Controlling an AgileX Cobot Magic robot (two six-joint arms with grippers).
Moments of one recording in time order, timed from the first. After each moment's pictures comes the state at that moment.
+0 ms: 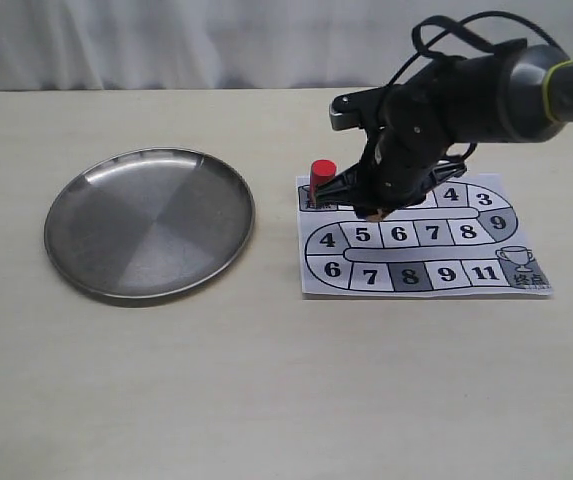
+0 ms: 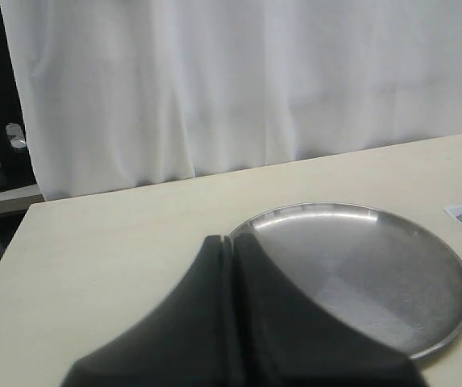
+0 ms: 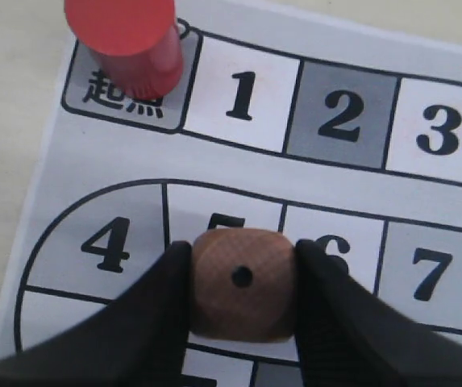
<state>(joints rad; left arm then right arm) 0.01 0.00 0.00 0.15 0.18 -0.10 0.43 2.00 -1.30 -0.35 0.60 0.51</state>
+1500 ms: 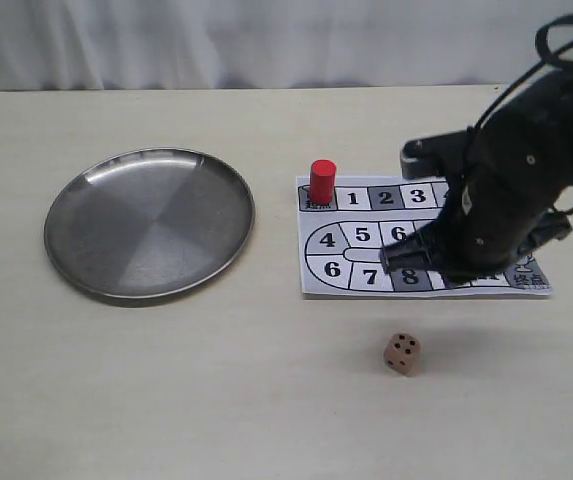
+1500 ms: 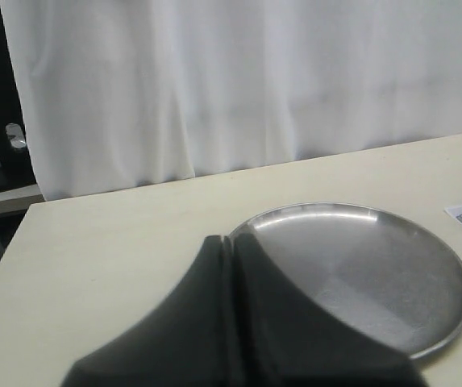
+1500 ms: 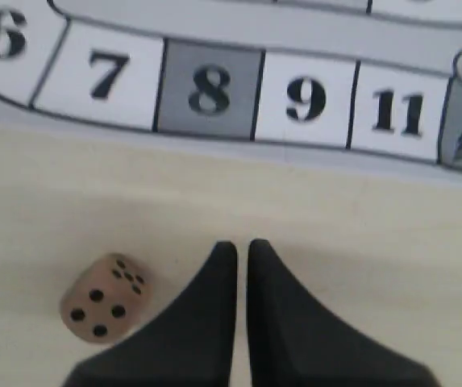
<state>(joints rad) 0.01 0.00 0.00 0.15 0.18 -0.10 0.42 1.65 -0.94 -0.25 0.78 0.48</state>
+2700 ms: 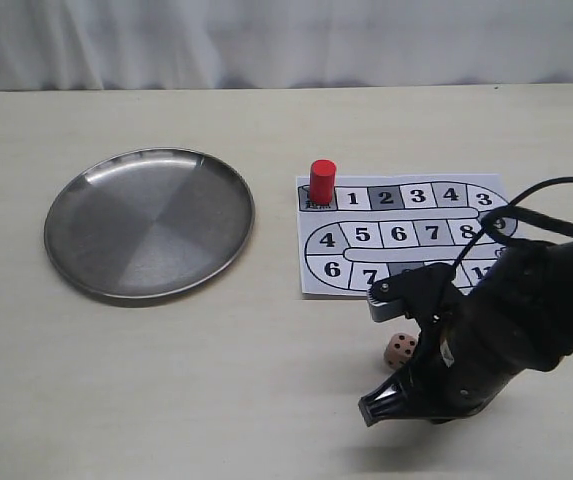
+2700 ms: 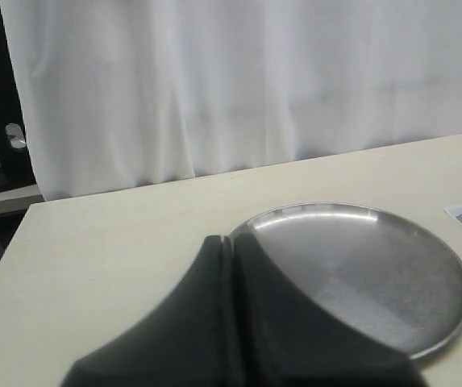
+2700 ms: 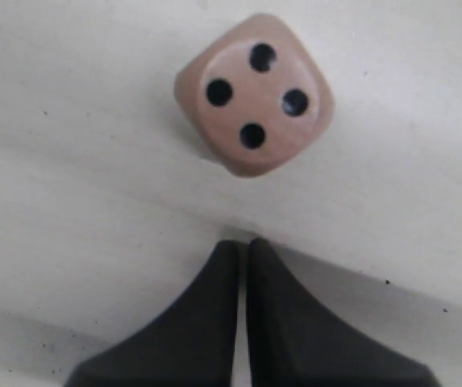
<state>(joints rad) 0.01 0.00 0.00 0.15 0.18 -0.10 0.62 1.68 -0.60 -0.14 0.47 0.47</state>
